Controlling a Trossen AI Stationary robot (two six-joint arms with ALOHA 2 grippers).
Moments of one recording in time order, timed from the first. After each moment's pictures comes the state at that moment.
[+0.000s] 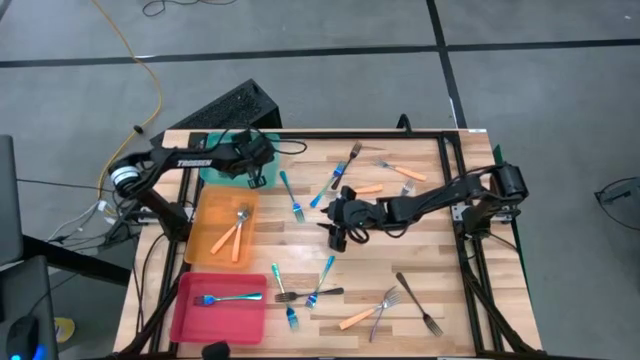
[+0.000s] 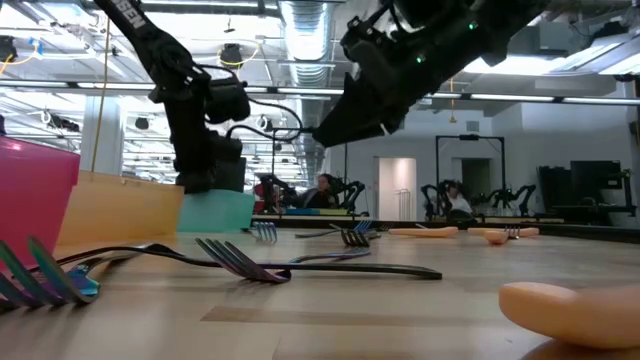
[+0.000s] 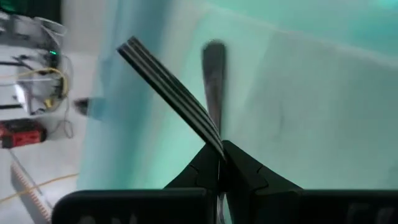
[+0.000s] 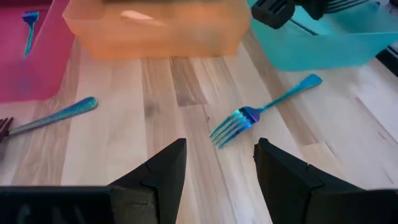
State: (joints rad) left arm 0.64 1.56 0.83 -0.44 -0.50 0.40; right arm 0.09 1.69 0.95 0.18 0.29 0.14
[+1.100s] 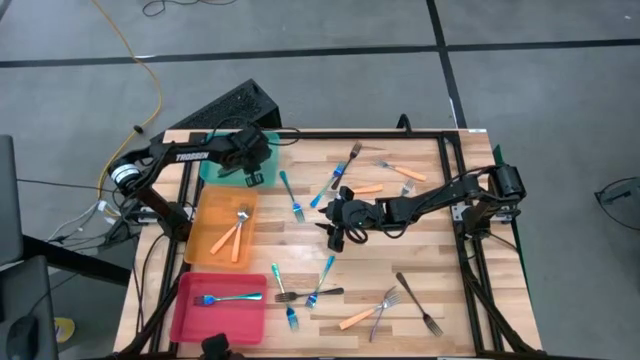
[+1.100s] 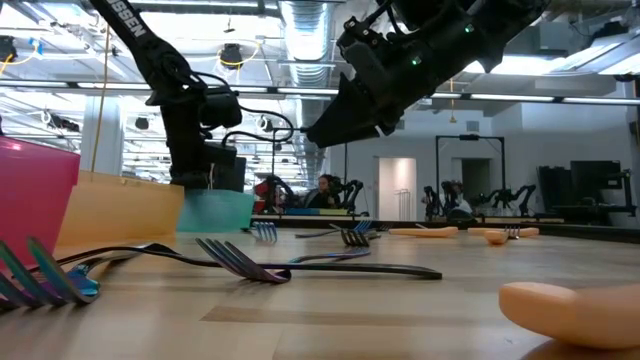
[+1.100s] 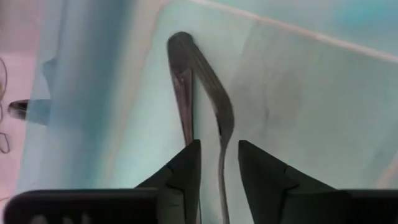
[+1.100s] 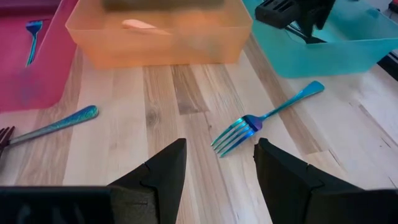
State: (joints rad) left arm 0.75 1.57 0.85 -0.46 -0.27 0.45; right arm 0.09 1.70 0.95 0.22 0.28 0.14
